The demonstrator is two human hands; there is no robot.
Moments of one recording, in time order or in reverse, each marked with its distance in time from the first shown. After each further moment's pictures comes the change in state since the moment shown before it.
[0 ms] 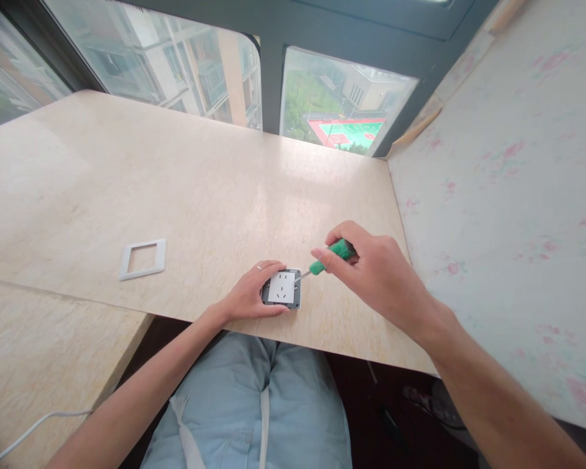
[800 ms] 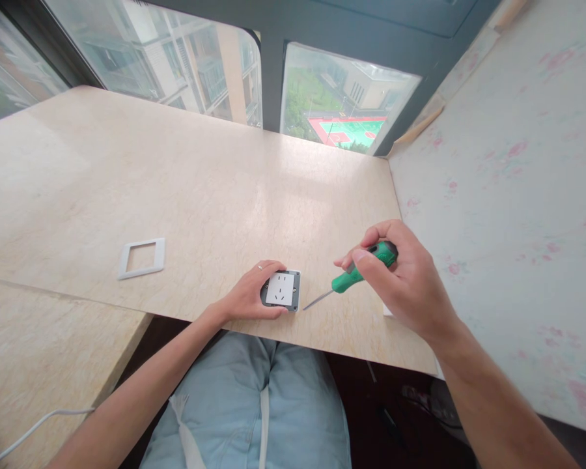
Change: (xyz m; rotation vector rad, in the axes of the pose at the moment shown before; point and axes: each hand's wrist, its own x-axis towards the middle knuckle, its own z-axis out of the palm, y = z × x) left_hand 0.003 0.009 -0.005 -0.021 -0.020 -0.036; right_hand -0.019 0.020 -0.001 0.442 0.143 0.067
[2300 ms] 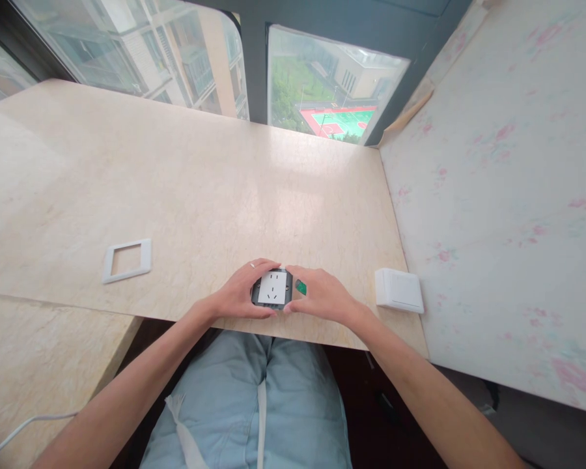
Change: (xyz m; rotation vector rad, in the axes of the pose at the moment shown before) left_hand 0.000 -0.013 0.000 0.010 -0.082 0.106; right_hand 0.002 0.086 0.074 -0.316 -0.568 -0.042
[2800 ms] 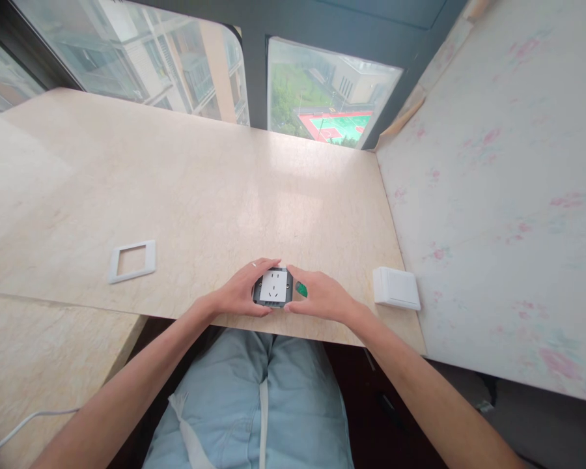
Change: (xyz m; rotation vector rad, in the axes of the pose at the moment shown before) left_hand -0.001 -0.003 -0.005 -0.010 -0.076 -0.024; right_hand -0.005 0.003 0.005 -0.052 -0.003 -0.019
